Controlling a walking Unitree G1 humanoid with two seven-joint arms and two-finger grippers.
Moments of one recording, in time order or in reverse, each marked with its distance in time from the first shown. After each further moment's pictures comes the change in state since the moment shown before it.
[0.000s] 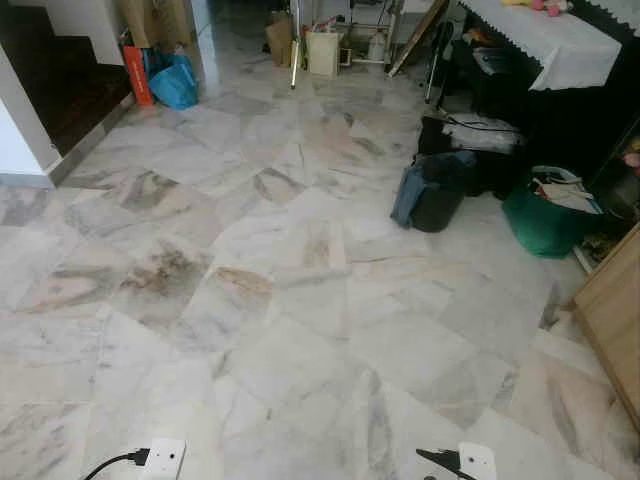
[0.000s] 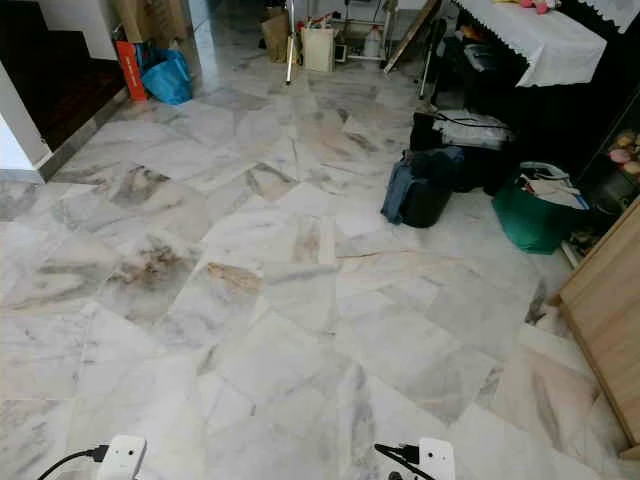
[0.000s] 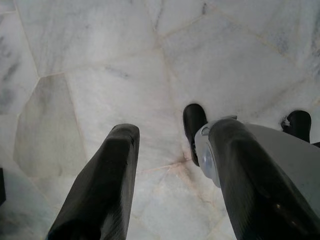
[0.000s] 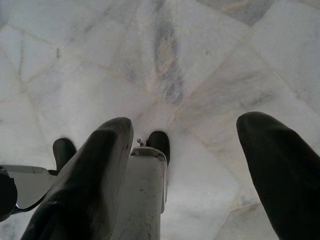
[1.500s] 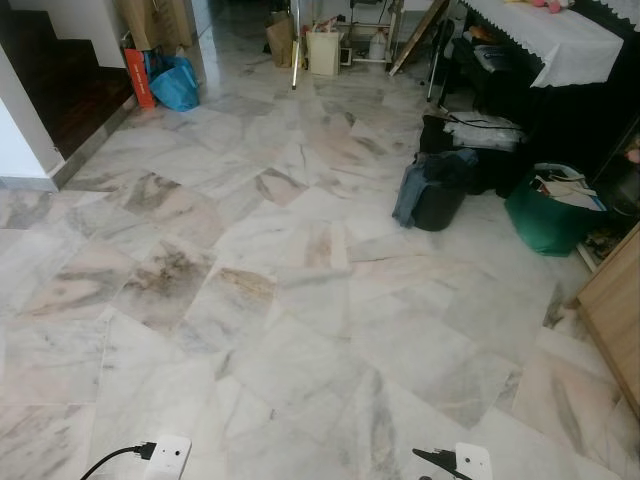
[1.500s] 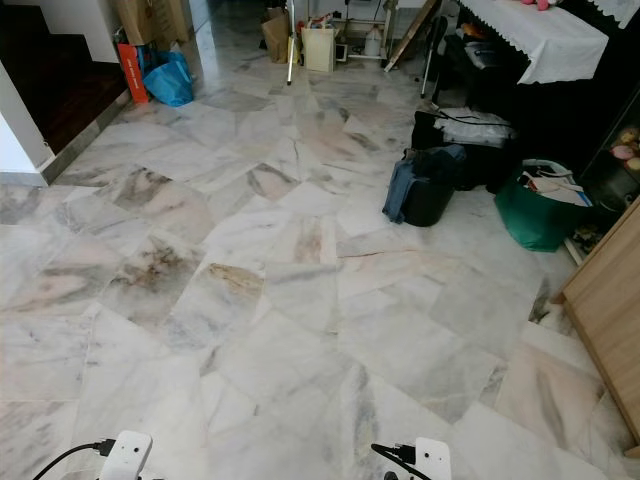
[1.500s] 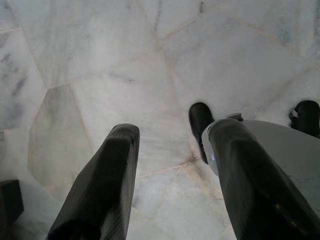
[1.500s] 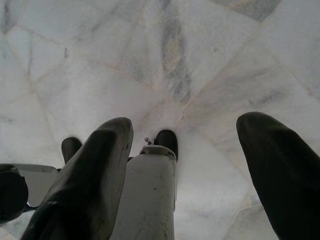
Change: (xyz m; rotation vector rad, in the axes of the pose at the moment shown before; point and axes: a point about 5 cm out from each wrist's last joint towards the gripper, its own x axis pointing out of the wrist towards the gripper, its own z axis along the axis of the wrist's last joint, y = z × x) left arm 0.000 0.001 0.004 0.079 -0.003 -0.024; right arm 0.000 0.006 -0.002 0.013 0.003 0.012
